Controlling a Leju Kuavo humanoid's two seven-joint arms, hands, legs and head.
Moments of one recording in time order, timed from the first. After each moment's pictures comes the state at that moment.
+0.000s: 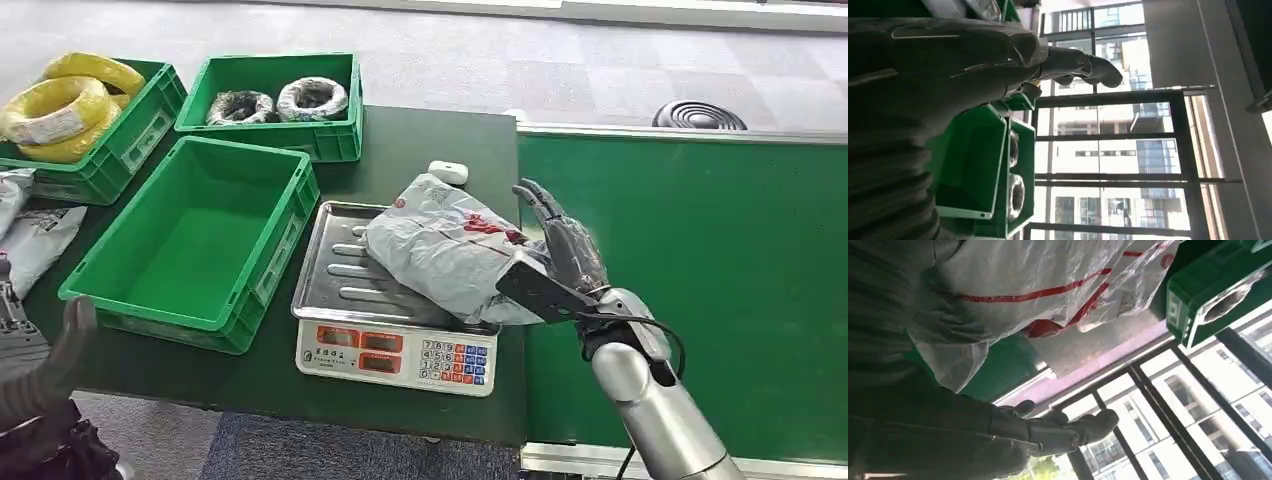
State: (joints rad) left arm 0.10 -0.19 0.11 -2.08 -0.03 0.16 -0.45; right arm -0.41 -0.24 0.47 -1.42 0.44 0.04 -0.14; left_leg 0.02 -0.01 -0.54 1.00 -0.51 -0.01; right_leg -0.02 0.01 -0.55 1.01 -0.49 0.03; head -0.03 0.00
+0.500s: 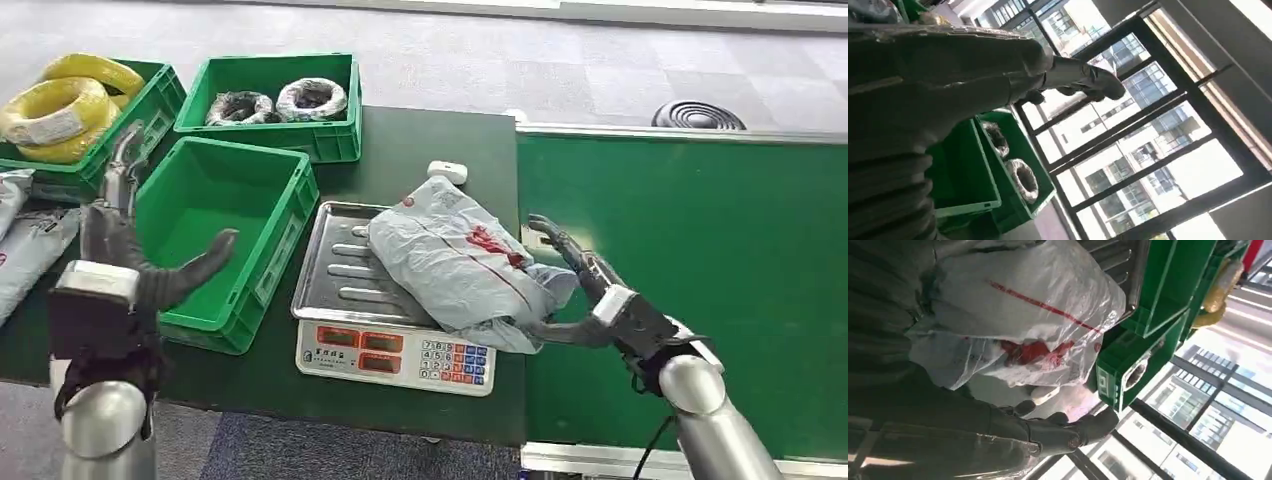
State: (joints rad) left arm -0.23 -0.05 -0.11 -1.88 -0.49 0.06 -0.25; right arm -0.30 -0.37 0.33 -1.45 0.02 0.35 -0.44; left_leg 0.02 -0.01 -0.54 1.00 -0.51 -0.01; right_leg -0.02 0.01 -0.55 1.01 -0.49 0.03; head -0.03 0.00
